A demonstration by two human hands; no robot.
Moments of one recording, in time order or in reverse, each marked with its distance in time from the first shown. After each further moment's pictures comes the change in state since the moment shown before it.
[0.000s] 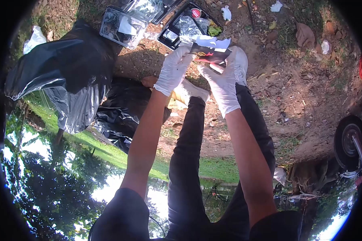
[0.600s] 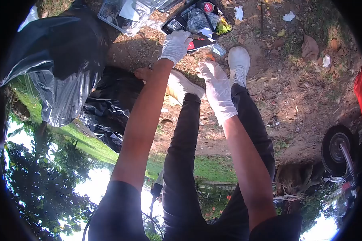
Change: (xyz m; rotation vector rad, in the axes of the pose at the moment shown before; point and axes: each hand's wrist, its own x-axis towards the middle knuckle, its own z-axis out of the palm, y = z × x) left_hand 0.055 -0.116 -0.019 0.869 -0.042 0.131; right_hand -0.025 -0.002 0.038 -0.130 -0.106 0.346
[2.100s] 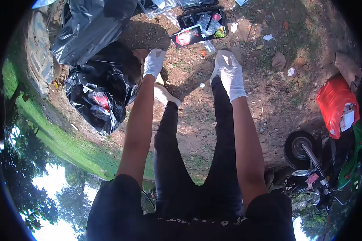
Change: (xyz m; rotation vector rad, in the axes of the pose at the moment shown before) left_hand -0.214 0.007 -0.078 -0.669 0.332 -0.816; right_hand -0.083 -0.060 -0.023 -0.476 -0.044 -0.434
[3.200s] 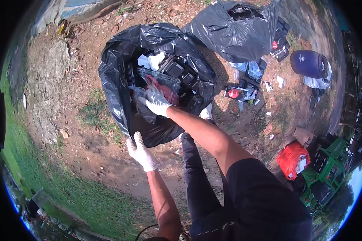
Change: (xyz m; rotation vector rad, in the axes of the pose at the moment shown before) left_hand -0.360 -0.378 -0.356 -1.245 1.008 -0.533; right_hand -0.289 0.115 0.708 -1.035 -0.968 -0.611
